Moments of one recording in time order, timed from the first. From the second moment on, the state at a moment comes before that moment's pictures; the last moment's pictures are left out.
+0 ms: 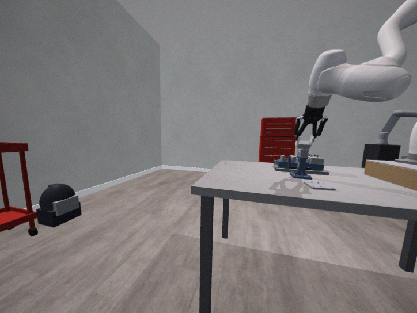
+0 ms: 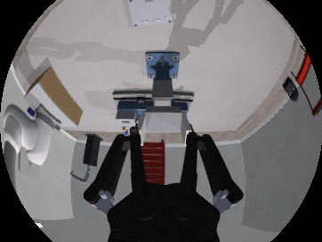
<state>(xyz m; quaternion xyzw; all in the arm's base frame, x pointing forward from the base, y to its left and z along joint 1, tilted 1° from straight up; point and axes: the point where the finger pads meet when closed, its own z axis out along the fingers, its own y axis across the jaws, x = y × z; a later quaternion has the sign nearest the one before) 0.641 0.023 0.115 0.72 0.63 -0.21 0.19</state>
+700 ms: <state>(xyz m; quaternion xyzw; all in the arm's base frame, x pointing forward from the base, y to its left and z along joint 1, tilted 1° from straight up) 0.640 0.017 0.118 0.74 0.65 -0.12 0.11</state>
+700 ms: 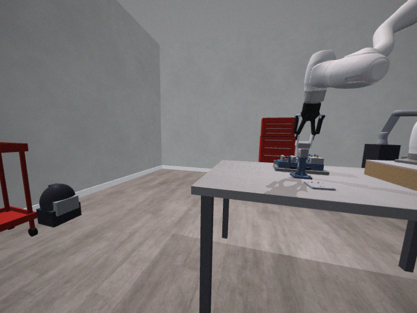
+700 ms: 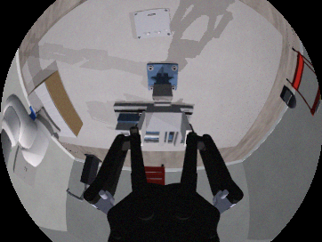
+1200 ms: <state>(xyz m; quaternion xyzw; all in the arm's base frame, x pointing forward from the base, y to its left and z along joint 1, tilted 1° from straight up) 0.640 0.013 0.119 0.75 0.65 -0.07 0.07</state>
